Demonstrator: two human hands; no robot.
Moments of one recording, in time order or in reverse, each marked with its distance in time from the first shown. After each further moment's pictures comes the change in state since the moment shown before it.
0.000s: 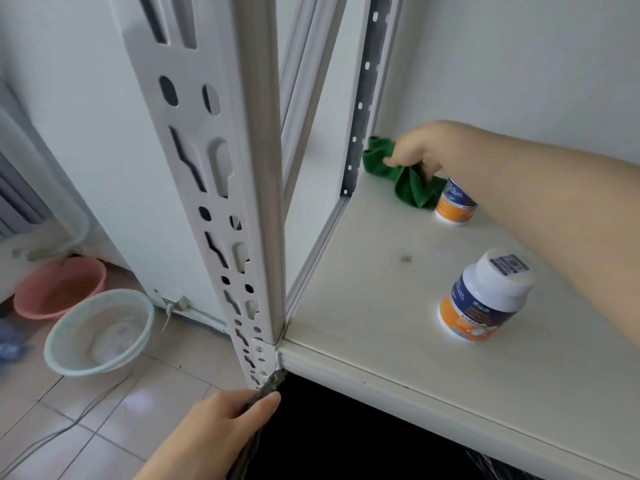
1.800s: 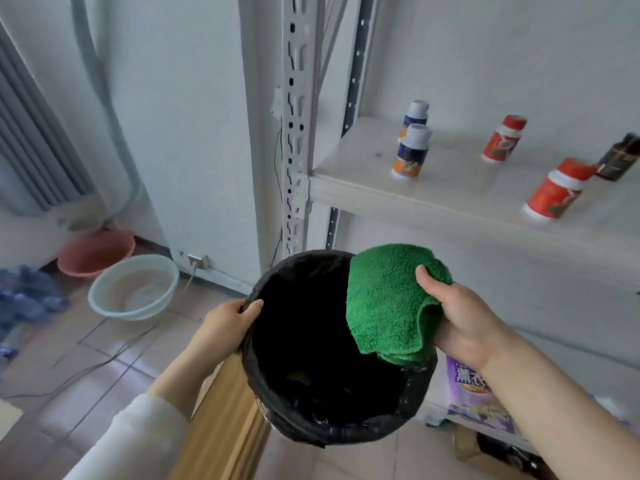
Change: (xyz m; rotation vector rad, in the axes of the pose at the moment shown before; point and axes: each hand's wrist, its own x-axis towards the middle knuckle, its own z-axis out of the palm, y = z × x) left_hand -0.176 -0.101 0.041 -0.059 0.216 0.030; right_hand -0.413 0.157 0.255 1.717 -0.372 -0.164
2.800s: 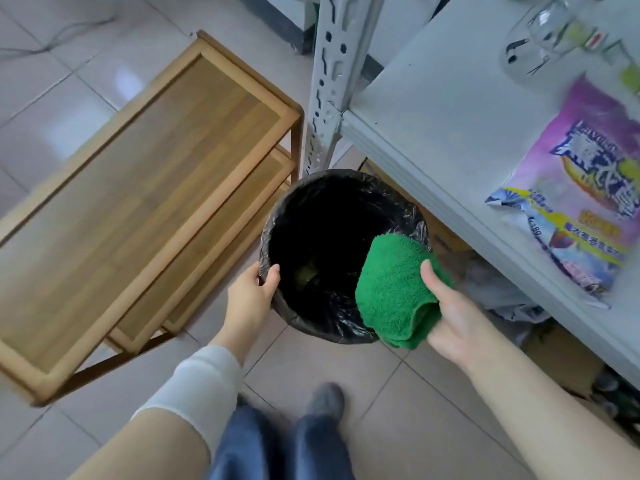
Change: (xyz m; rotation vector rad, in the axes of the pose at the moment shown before) left_hand 0.151 -0.445 0.404 -0.333 0.124 -0.612; right_hand 0.306 0.455 -0.295 -0.044 0.217 0.665
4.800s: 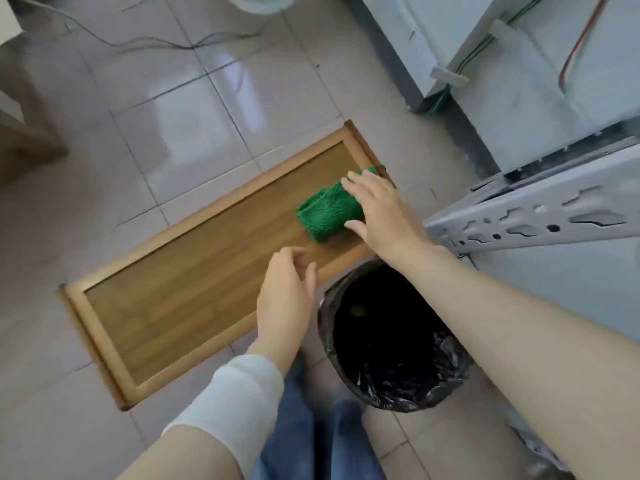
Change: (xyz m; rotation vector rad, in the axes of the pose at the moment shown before) left_hand 0.039 0.102 -0.091 0.193 0.381 0.109; right_hand 0.114 -0.079 0.283 -2.030 -0.373 -1.038
